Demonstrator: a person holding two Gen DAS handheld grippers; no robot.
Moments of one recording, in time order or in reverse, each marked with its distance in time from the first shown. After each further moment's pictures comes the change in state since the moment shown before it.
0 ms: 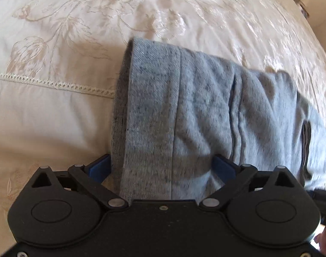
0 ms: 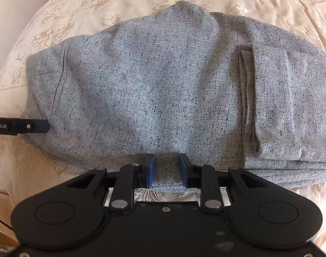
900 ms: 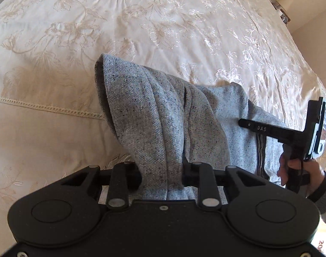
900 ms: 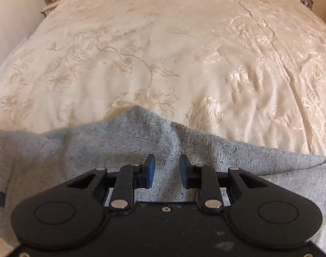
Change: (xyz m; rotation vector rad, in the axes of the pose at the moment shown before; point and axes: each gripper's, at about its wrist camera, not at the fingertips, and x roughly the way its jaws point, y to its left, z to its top) left arm -0.056 -0.048 -0.002 0.077 -0.017 -0.090; right arm 0.019 -0.034 0.119 -0.014 -0.175 -0.151
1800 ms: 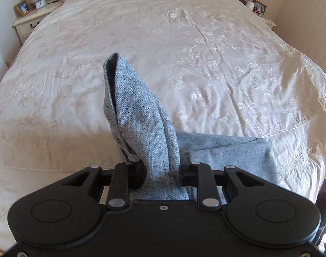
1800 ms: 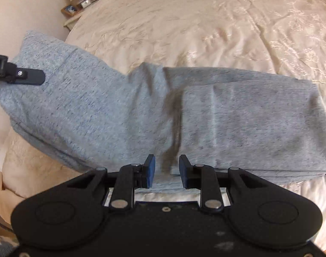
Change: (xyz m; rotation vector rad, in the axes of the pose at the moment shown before) left arm -0.022 -0.266 -0.011 0.267 -0.186 0.185; right arm -0.124 -0.118 -0.123 0.131 -0.044 0.241
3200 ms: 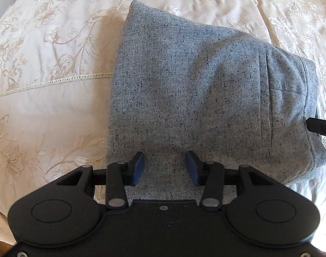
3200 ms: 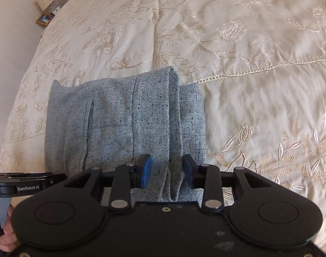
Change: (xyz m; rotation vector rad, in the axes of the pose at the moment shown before) left arm 0.151 -0.060 -0.087 -0.105 0.325 0.209; right arm 0.027 -0.226 0.065 0.107 0.126 0.078
